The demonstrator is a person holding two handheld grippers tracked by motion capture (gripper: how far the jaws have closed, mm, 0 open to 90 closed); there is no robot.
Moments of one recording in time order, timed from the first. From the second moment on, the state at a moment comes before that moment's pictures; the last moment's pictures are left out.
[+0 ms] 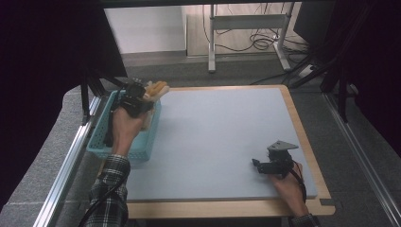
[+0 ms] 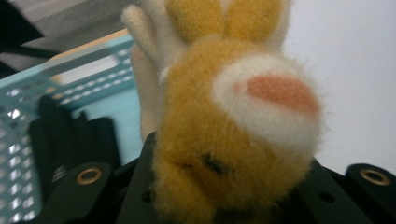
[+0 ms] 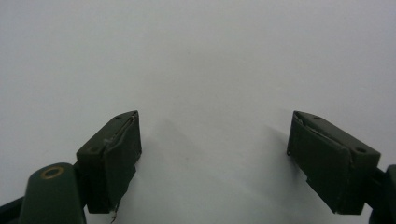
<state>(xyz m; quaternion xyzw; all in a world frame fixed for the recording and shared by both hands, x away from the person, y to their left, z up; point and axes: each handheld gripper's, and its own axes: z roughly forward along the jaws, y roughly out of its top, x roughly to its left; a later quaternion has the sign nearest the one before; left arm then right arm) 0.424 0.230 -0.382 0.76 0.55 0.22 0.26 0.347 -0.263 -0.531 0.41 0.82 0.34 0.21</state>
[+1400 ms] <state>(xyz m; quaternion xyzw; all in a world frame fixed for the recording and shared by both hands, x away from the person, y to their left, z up) 0.463 0.279 -0.452 0.76 0.61 0.12 0.21 0.347 -0.263 -0.531 0.41 0.82 0.34 0.21</state>
